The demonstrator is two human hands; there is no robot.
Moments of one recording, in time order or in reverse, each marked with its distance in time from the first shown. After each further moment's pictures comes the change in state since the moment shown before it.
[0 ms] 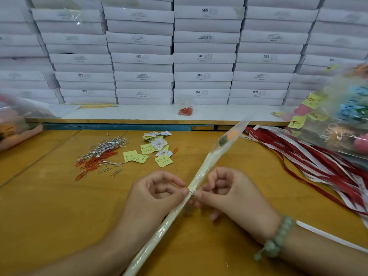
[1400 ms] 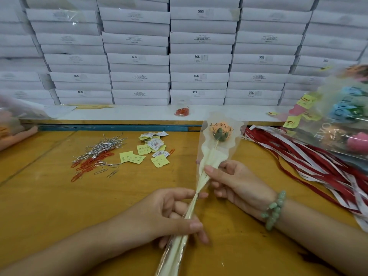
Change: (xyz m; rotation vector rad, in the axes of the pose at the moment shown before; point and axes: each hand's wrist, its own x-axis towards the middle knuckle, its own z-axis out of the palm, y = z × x) left_hand 0.011 -0.003 -0.014 0.053 -0.755 -0.176; right_hand 0.033 0.016 -0.028 0.368 -0.134 0.087
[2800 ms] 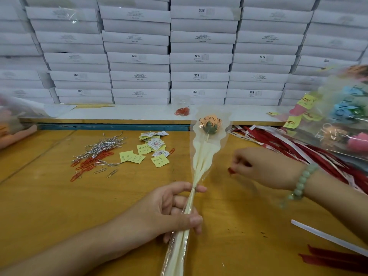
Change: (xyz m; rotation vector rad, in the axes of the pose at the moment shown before) left_hand -0.001 0.001 0.001 -0.011 0.074 0.045; right_hand -0.003 -0.056 -0.035 -1.604 0.060 0.051
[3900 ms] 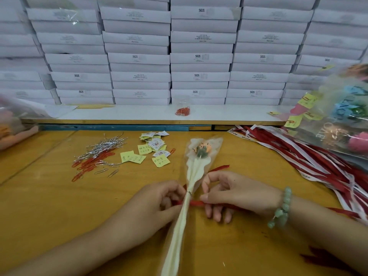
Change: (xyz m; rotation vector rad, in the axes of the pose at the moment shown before) left_hand 0.000 -0.002 -0.001 0.622 0.346 -0.065; right_hand -0.009 -0.038 0.041 1.024 -0.387 -0.085
